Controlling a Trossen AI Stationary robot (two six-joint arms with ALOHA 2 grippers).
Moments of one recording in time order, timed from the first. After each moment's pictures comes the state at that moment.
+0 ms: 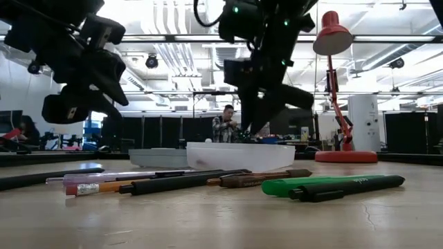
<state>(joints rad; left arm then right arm) -0.18 0.99 0.42 -0.09 -0.09 -1.24 -0.01 1.89 1.37 -0.69 0.26 -0.61</state>
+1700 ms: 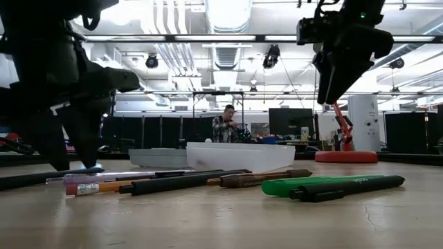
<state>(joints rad) -0.49 1.65 0.92 -0.66 -0.26 -1.84 0.15 1.41 1.02 -0.88 0.29 0.28</state>
